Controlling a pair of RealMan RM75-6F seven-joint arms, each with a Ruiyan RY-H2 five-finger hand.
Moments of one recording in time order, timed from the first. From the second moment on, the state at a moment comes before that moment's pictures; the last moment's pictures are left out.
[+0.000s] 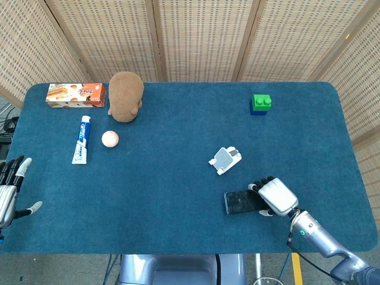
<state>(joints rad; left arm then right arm) -0.11 -1.11 -0.05 -1.61 1.45 1.45 0.09 0.51 -1.36 -0.07 -1.27 -1.74 1.15 -0.05</state>
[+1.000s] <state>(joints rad) -0.12 -1.09 -0.06 -1.61 1.44 1.42 0.04 0.78 -1.23 0.21 -1.69 -1.31 0.90 -1.37</state>
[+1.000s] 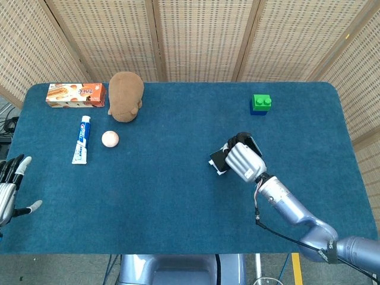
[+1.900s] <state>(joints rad) -0.14 -1.09 -0.06 -1.61 1.41 1.38 0.06 1.04 -1.37 0.04 -1.70 -0.91 1.03 -1.89</state>
